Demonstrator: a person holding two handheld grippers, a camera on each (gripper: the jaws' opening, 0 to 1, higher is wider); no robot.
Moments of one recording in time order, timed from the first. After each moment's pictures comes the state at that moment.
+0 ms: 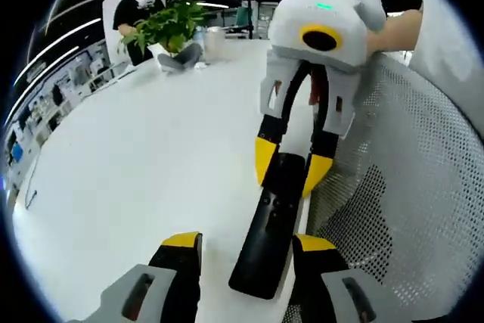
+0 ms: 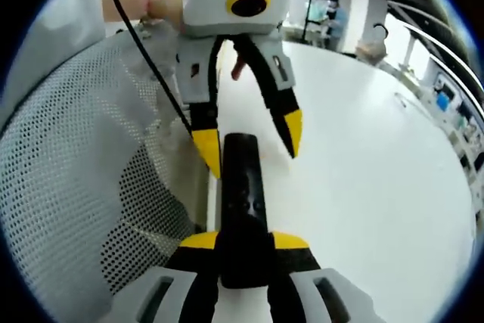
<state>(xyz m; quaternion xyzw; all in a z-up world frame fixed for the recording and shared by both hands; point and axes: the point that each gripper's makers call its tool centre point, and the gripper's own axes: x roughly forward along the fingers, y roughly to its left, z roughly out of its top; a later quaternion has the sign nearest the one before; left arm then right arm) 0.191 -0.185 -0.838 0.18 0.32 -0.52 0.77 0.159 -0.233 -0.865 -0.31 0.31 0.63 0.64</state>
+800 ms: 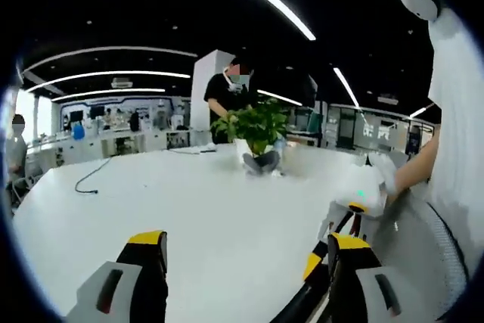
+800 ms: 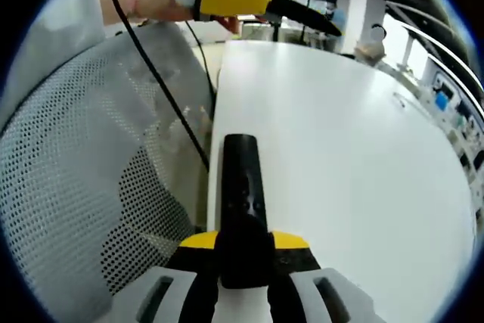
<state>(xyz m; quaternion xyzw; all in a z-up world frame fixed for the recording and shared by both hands) 0.234 -0.143 -0.706 -0.03 0.08 -0.37 0.92 0.160 -0.233 -0.865 -0.31 0.31 0.63 0.64</state>
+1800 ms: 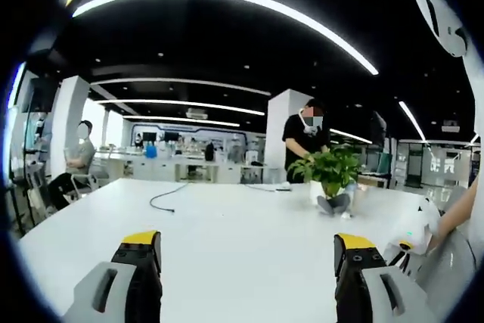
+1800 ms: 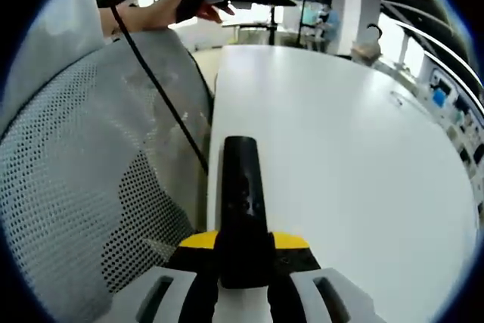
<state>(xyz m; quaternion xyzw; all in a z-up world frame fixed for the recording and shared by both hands) 0.247 -0.063 -0.674 -0.03 0.02 -0.18 0.98 0.160 -0.232 -0.864 -0.29 0.31 0.63 0.65</state>
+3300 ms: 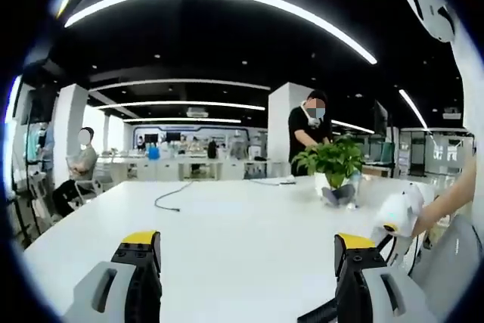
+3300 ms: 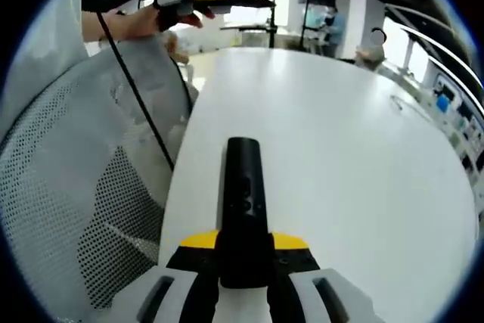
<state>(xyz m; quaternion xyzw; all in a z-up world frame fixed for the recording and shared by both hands) 0.247 -0.062 -0.685 -0.02 0.03 -0.18 0.98 0.206 -0.226 -0.866 -0.29 0.30 0.64 0.64</state>
